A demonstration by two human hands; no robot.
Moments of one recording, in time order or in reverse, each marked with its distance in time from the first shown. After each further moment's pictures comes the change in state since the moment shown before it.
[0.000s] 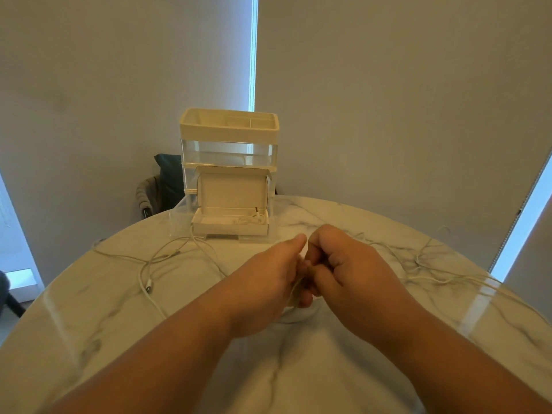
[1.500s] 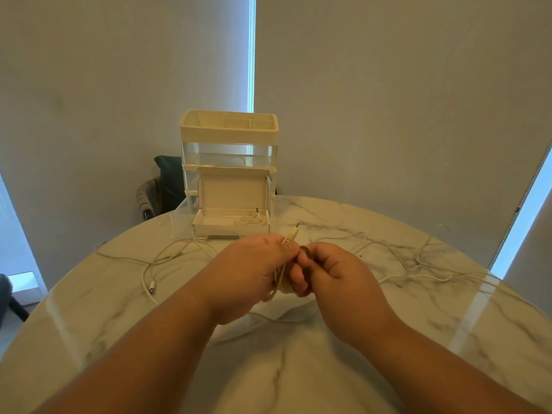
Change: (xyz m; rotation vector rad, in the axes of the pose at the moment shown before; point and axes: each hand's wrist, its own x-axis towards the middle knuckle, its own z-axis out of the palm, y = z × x) left_hand -0.008 0.004 -0.029 0.024 0.080 0.053; right_hand -0.001 0.004 0.028 0.388 0.060 0.216
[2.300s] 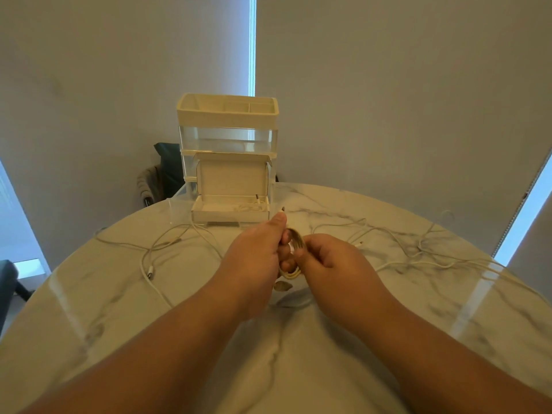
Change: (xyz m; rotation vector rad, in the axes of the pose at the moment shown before) left_hand 0.020 -0.022 0.031 -0.386 0.337 -0.085; right_hand 0.004 0.010 0.002 -0.224 -0.011 0.064
